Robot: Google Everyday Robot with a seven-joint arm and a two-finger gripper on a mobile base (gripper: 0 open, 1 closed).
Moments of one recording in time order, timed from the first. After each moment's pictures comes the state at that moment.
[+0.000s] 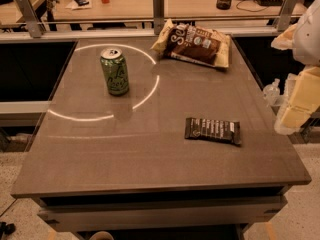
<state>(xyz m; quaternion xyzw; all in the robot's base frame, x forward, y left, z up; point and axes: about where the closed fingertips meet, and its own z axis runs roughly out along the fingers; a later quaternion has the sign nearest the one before) 0.438 -0.217 0.976 -0.60 0.78 -0.03 0.16</state>
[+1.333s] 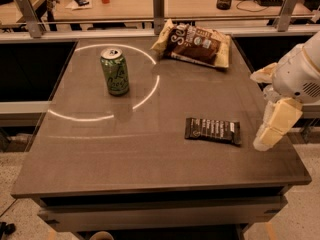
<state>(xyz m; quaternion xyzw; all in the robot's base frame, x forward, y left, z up) 0.457 -0.211 0.895 -0.60 0.77 0.08 0.20</state>
